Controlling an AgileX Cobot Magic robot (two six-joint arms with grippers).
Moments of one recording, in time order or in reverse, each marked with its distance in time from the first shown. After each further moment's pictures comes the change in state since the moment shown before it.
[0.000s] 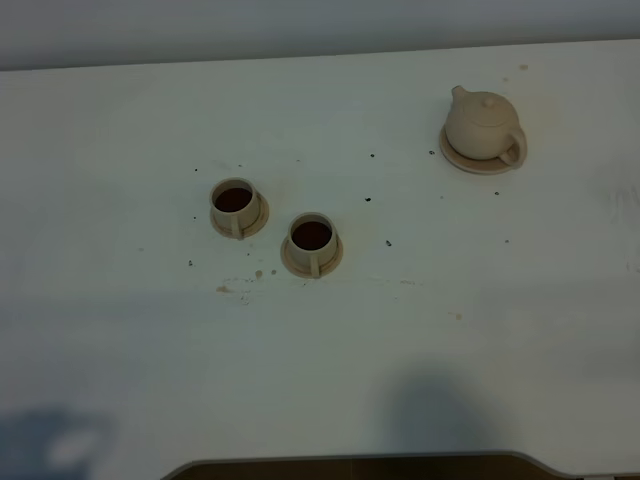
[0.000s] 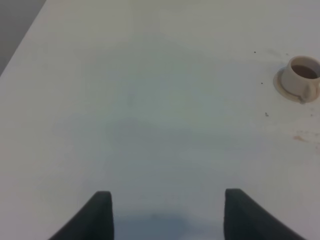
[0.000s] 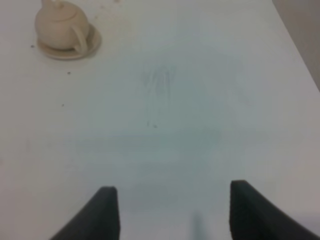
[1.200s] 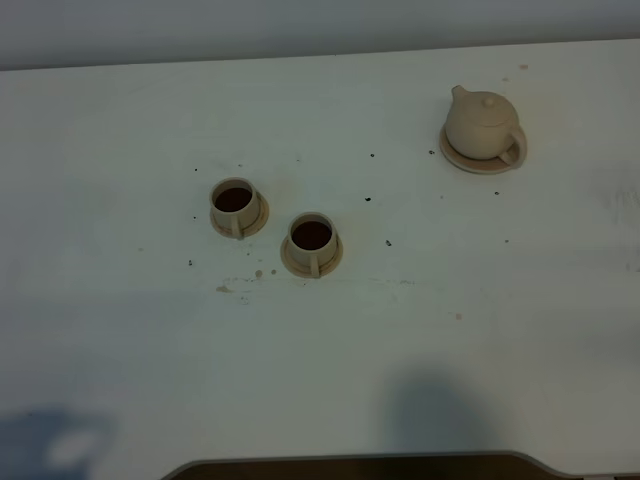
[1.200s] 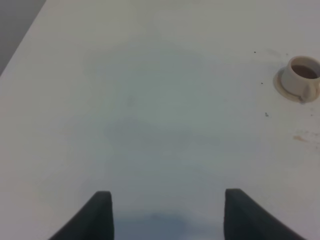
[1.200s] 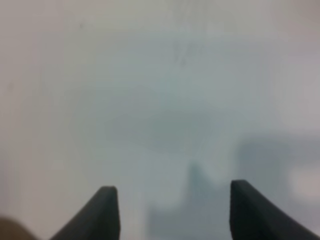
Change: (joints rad) left arm 0.000 0.000 0.000 0.000 0.000 0.000; right arm 0.074 0.217 -0.001 0.000 0.000 0.000
